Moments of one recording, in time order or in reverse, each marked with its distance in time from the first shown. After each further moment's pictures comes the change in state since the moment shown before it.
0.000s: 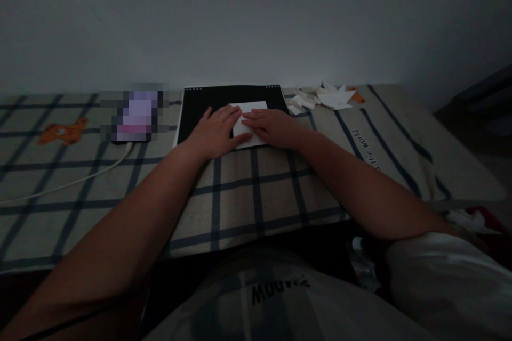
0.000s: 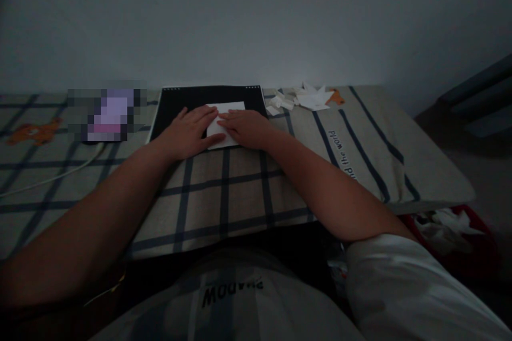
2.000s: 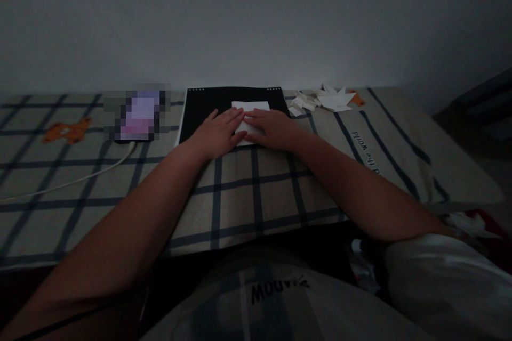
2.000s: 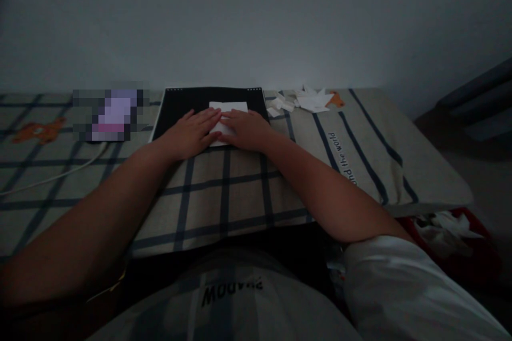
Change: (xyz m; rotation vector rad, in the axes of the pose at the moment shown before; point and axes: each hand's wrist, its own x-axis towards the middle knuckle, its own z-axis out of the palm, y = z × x) left_hand 0.001 -0.004 0.003 0.060 -0.058 0.053; right_hand 0.001 -0.013 -0.002 -0.044 0.011 0.090
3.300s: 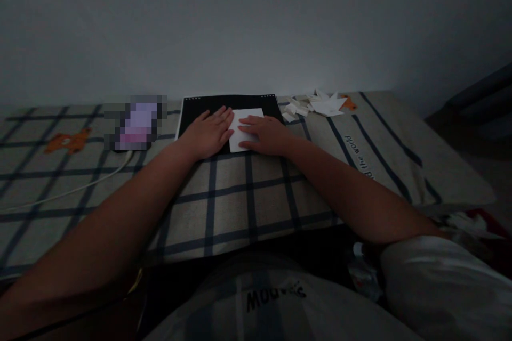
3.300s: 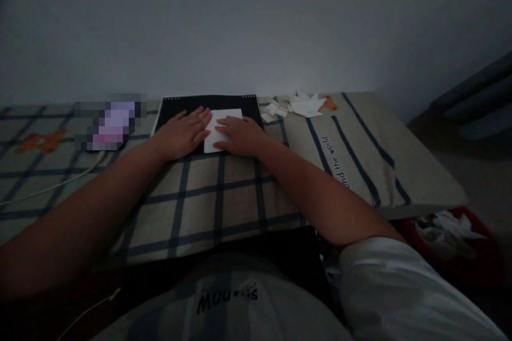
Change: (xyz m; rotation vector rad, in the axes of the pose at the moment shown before) left_hand 0.007 -0.013 -0.009 0.128 0.001 0.000; right_hand 0.001 -0.003 -0.003 0.007 -0.049 0.053
